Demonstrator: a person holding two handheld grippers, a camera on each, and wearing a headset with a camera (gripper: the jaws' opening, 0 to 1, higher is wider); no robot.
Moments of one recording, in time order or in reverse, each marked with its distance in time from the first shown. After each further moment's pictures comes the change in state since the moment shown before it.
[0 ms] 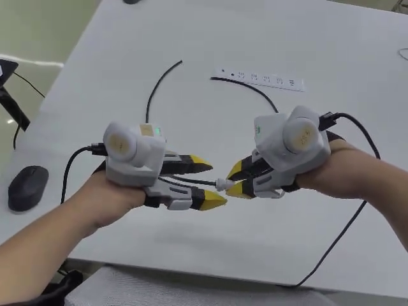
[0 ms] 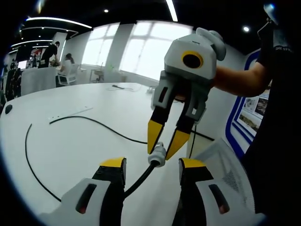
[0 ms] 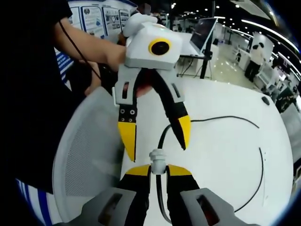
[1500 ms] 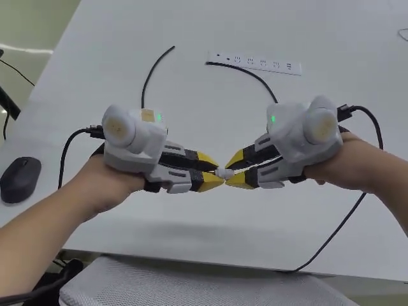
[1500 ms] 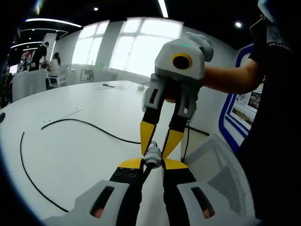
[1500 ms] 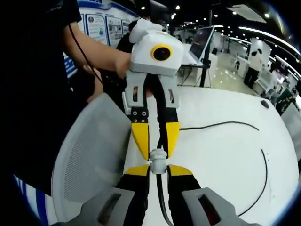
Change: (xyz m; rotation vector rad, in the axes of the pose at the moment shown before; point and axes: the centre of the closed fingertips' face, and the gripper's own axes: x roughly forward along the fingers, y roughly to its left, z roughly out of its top) left arm 0.011 -0.014 0.004 0.057 0.037 -0.077; right arm -0.009 0.004 -0.003 0.110 -0.164 0.057
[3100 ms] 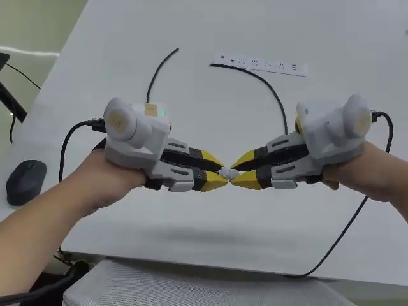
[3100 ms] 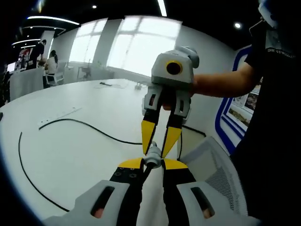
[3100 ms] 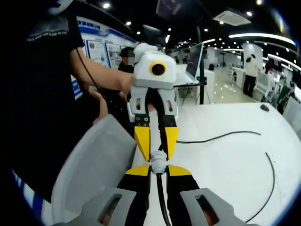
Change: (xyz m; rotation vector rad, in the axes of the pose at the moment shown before) left arm -0.004 -0.001 0.008 -0.039 0.016 -0.036; right arm -0.012 0.006 0.015 -0.109 -0.177 -0.016
